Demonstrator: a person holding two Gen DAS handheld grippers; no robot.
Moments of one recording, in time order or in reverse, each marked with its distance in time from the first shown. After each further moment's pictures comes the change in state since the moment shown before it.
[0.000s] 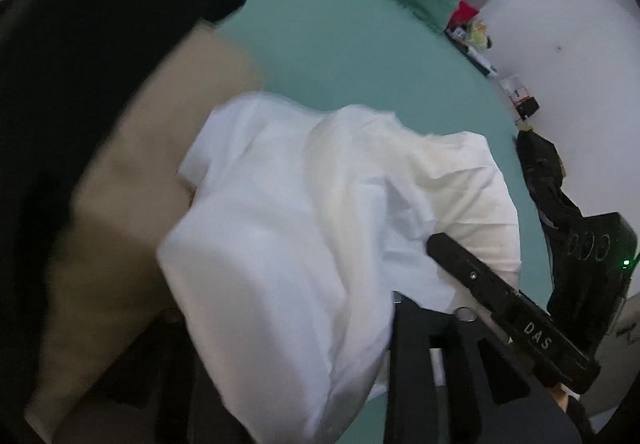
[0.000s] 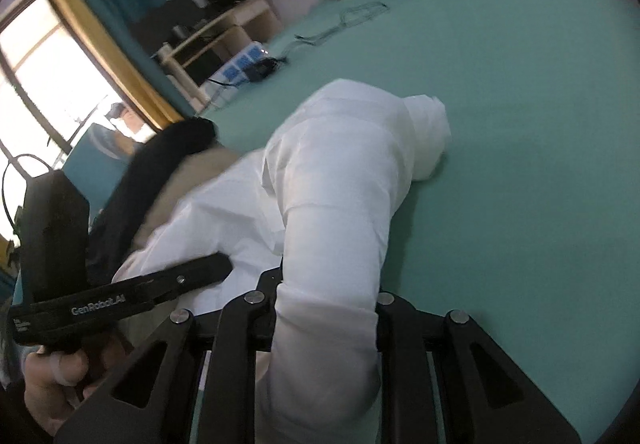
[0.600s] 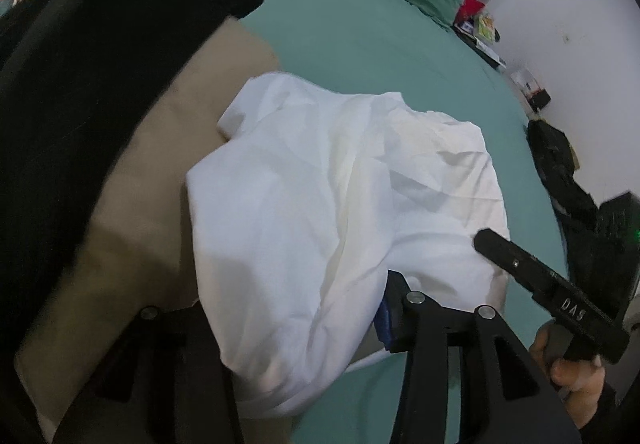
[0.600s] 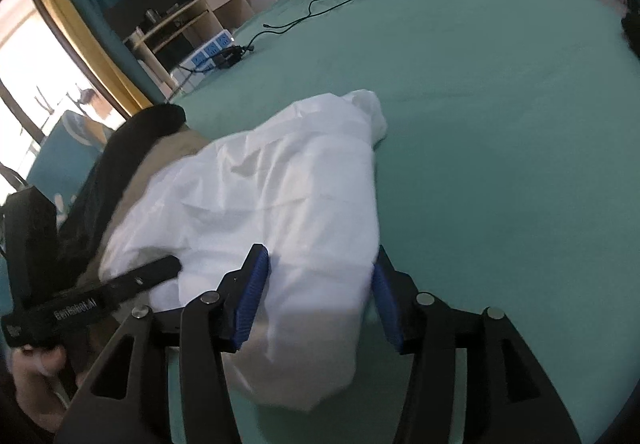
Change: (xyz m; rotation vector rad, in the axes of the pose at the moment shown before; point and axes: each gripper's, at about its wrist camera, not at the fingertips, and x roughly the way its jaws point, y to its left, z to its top) left arm -0.024 -0.005 -0.025 0.020 -0.016 0.075; right arm -0.050 -0.008 -0.008 -0.039 0.066 -0.161
